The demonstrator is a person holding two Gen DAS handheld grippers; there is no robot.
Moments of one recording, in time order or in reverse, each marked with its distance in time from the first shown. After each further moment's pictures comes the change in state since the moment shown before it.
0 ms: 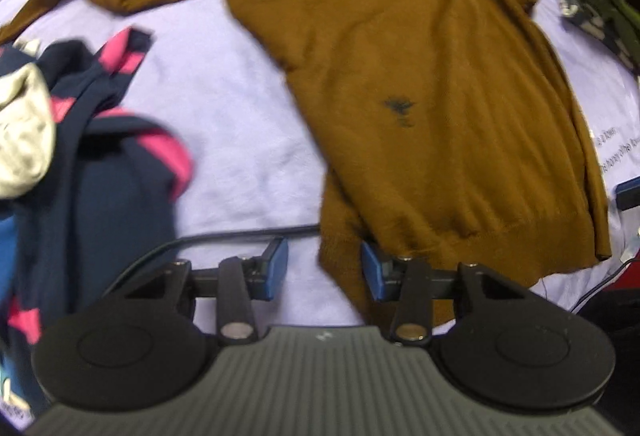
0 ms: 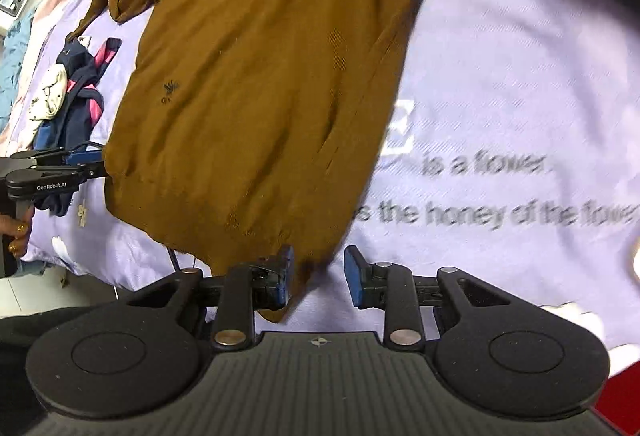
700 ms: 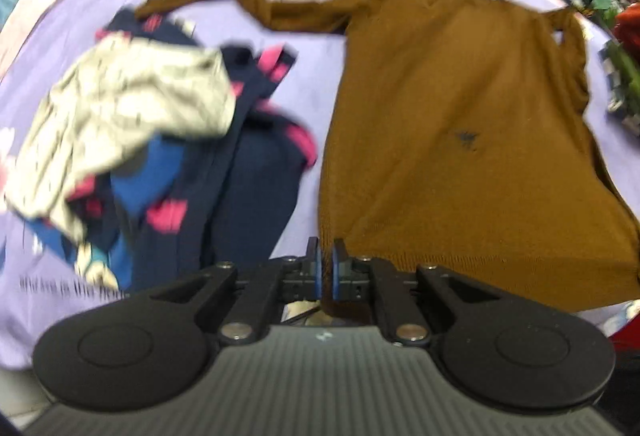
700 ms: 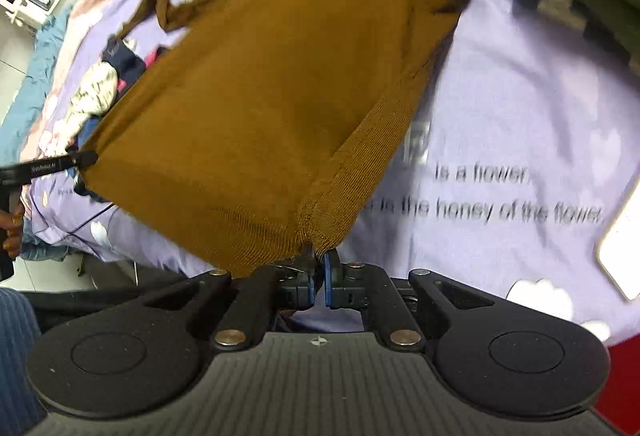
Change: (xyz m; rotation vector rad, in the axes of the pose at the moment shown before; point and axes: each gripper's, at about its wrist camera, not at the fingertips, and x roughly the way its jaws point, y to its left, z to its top) left arm -0.096 0.013 -0.034 -0.295 -0.050 0.206; right arm -0.061 0.015 -0.011 -0.056 -0.022 0.044
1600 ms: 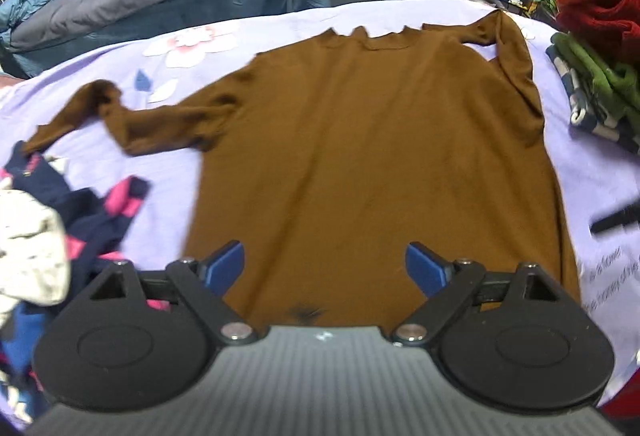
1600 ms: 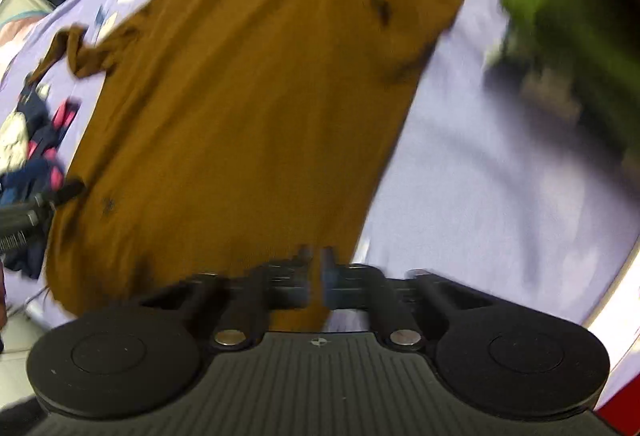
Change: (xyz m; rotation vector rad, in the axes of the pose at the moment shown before) left arm 0.047 -0.140 0.065 0.207 -0.202 -0.055; right arm 0.040 -0.027 0.108 0.036 -0.053 -0.216
